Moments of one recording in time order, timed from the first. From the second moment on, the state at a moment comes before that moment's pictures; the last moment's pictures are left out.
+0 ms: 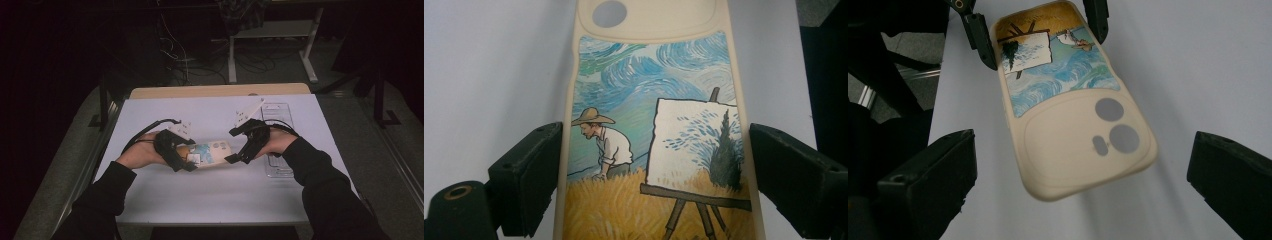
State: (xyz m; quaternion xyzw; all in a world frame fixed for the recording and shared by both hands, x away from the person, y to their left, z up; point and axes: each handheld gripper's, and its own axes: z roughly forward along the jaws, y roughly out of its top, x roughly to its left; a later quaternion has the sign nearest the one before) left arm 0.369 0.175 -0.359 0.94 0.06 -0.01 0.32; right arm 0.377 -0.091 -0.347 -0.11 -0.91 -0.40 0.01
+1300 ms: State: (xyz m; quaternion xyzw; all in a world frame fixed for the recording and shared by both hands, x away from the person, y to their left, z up) left arm 0.360 0.148 -0.357 0.95 0.00 -0.01 0.32; right arm 0.367 -0.055 -0.371 -0.03 -0.95 -0.32 0.02
